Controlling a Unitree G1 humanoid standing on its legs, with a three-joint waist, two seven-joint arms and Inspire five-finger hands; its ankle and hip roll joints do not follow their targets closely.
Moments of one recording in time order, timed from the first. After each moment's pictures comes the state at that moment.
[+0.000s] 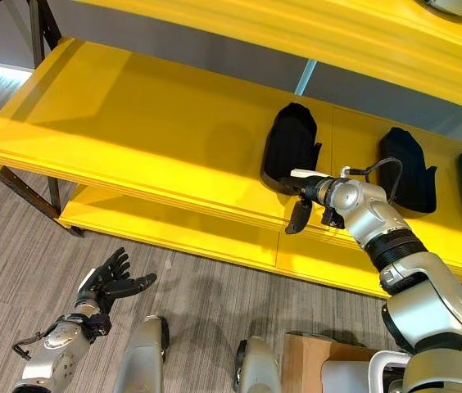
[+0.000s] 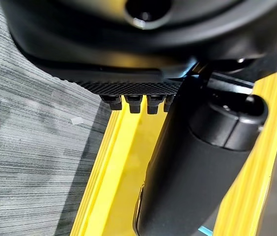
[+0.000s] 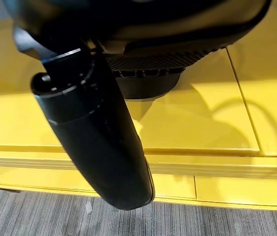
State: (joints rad) left arm 0.03 0.45 -0.11 0.31 -0.57 0.01 0.03; right arm -0.95 -0.81 0.64 0.67 -0.19 0.10 0.49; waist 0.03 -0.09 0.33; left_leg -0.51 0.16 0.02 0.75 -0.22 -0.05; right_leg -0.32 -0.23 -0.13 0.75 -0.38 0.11
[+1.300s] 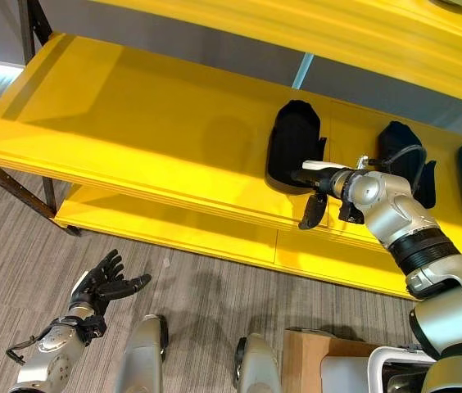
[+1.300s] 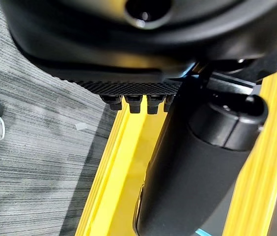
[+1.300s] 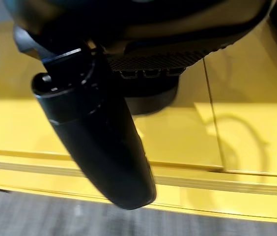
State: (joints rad) left arm 0.05 0.45 -0.06 0.31 -0.57 0.01 0.03; right arm -0.95 -0.95 0.64 0.48 -0.13 0.12 0.50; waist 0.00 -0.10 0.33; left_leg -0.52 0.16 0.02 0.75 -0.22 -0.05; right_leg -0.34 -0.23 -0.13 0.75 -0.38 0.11
